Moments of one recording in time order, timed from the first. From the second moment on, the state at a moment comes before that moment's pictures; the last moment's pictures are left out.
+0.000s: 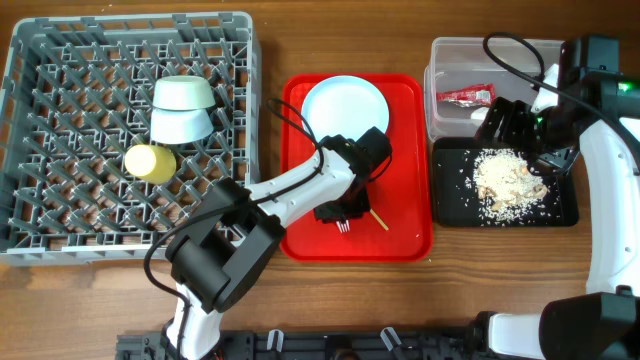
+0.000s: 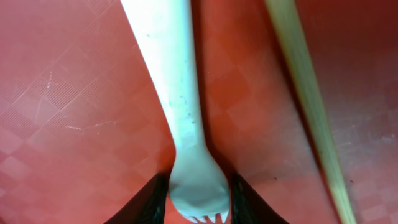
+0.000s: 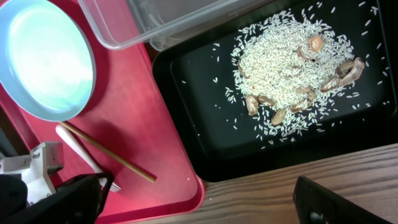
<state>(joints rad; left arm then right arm) -0.79 2.04 1.38 -0.92 0.07 -0.92 -0.15 1.55 1.54 -1.35 -0.16 0.26</state>
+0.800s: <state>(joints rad) -0.79 2.04 1.38 -0.90 0.07 -0.92 -0.15 1.55 1.54 -1.35 -0.16 0.26</state>
